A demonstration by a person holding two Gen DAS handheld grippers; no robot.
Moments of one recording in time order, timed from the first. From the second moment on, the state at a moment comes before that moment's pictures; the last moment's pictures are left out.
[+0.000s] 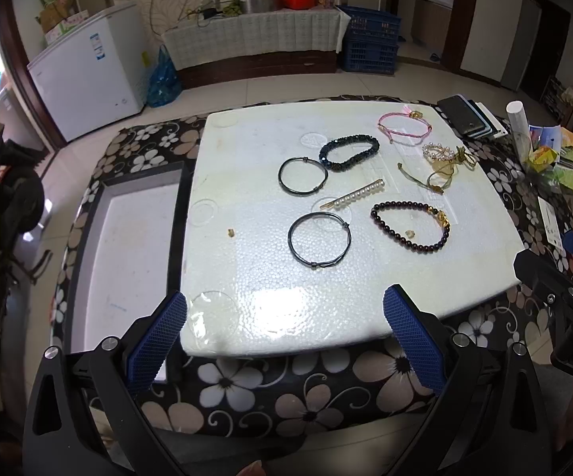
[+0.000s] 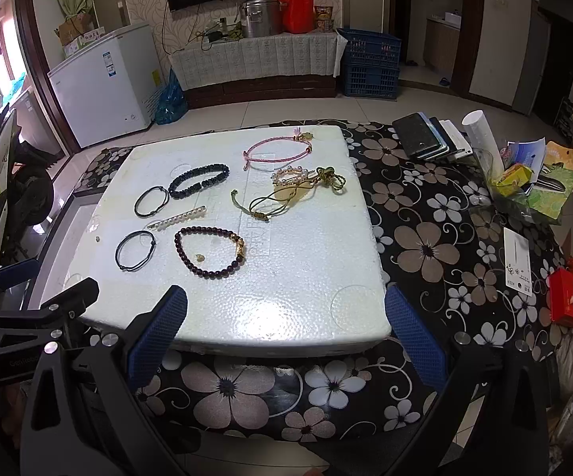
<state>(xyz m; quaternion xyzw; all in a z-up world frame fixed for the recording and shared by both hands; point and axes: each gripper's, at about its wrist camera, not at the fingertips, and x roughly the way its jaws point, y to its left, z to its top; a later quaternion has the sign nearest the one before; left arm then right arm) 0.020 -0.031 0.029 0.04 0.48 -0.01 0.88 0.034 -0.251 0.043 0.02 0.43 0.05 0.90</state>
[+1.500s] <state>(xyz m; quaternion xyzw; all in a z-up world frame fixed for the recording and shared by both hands) 0.036 -0.027 0.023 0.04 0.48 -0.03 0.88 0.045 -0.256 0.045 0.02 0.39 0.03 0.92</state>
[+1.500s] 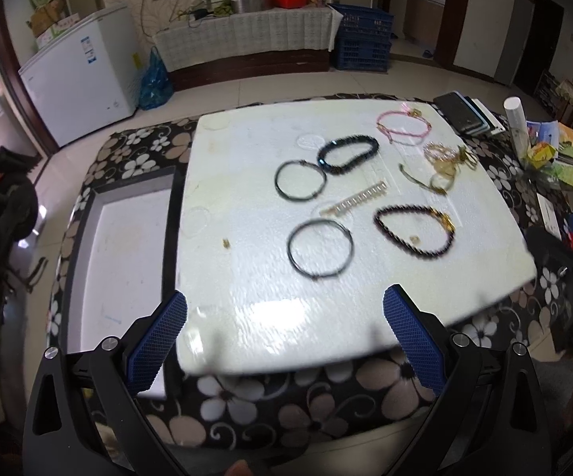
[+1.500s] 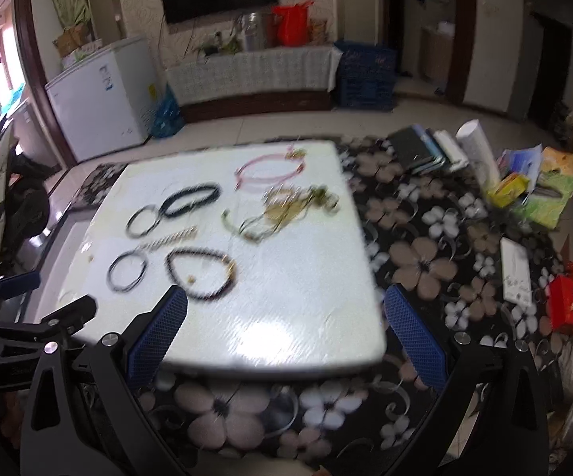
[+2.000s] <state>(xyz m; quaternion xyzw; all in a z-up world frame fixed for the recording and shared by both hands) 0.110 0.002 0.038 0.01 0.40 -0.07 0.91 0.109 -0.270 0.040 -0.02 0.35 0.06 0.93</state>
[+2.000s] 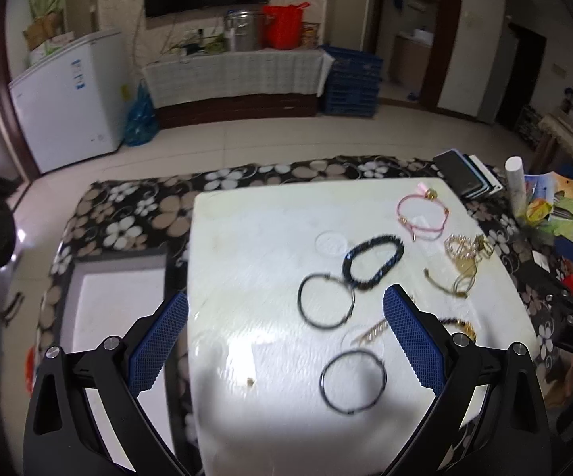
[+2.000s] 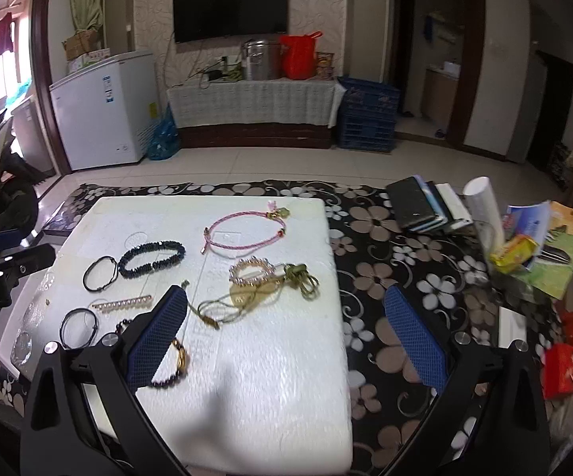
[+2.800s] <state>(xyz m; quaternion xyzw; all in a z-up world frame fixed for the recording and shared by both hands) 0.147 -0.075 -0.005 0.13 0.41 -0.23 0.87 0.179 -0.279 0.019 0.01 0.42 0.13 0.90</state>
